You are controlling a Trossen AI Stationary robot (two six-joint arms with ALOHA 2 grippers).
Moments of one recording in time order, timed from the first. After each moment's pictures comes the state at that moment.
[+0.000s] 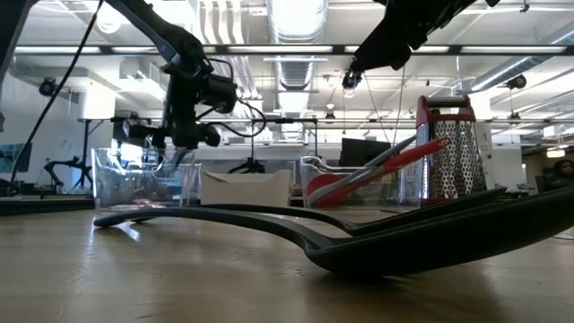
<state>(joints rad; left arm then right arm) 0.69 1.68 1.22 -1.02 -0.52 1.51 -0.03 1.18 0.91 -0.31 0.08 0.04</state>
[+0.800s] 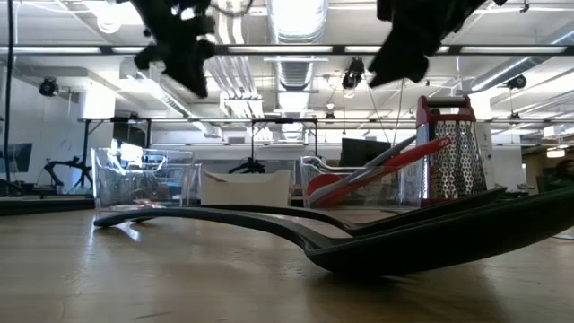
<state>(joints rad) 0.50 1.22 1.22 -0.89 -0.05 0.91 -0.03 1.17 0.91 -0.43 0.10 0.26</state>
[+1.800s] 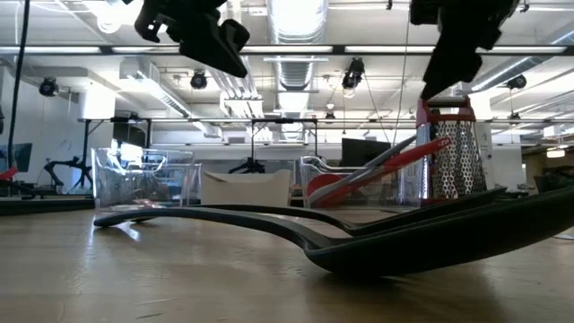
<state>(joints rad) 0.04 1.29 1.06 -0.49 0.07 0.47 0.20 1.15 0.91 -0.72 0.23 0.56</state>
